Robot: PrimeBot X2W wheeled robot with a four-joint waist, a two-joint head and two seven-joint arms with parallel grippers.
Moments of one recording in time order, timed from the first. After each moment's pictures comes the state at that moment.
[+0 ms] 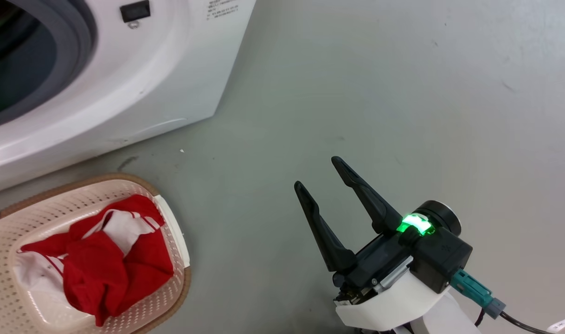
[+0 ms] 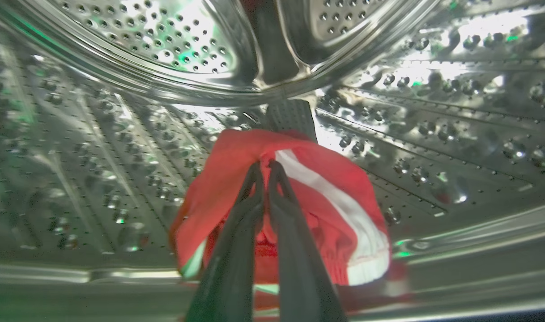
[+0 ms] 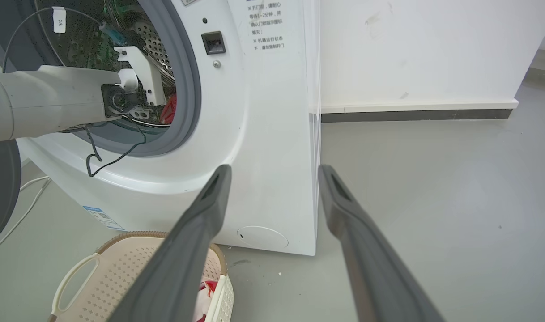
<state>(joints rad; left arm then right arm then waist) -1.24 0.55 -0.14 1.12 -0.25 0.04 -0.08 -0.22 -0.05 0.50 -0.09 0.22 0.13 -0.26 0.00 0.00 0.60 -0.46</state>
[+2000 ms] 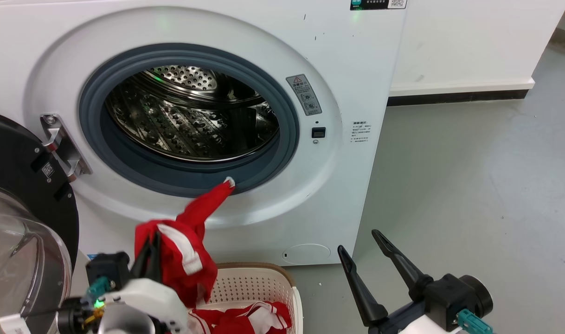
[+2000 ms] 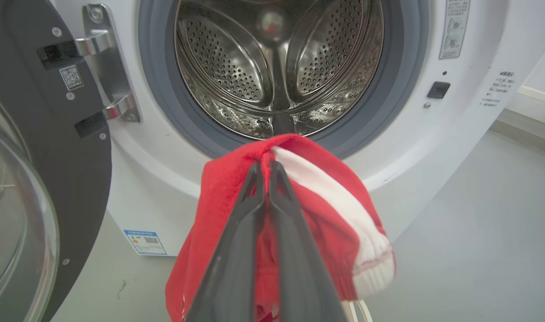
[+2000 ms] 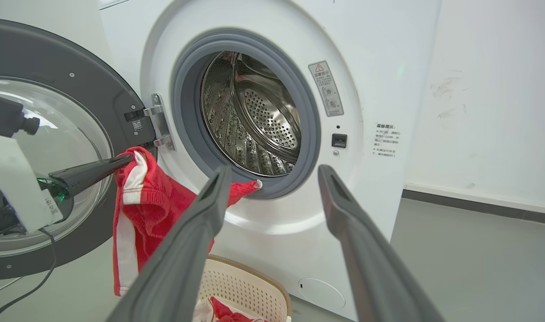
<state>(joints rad) -0.11 0.22 -0.14 0.25 -0.35 0.06 -0.11 0.07 -0.05 0.35 -0.10 0.12 0.13 -0.10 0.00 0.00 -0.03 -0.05</state>
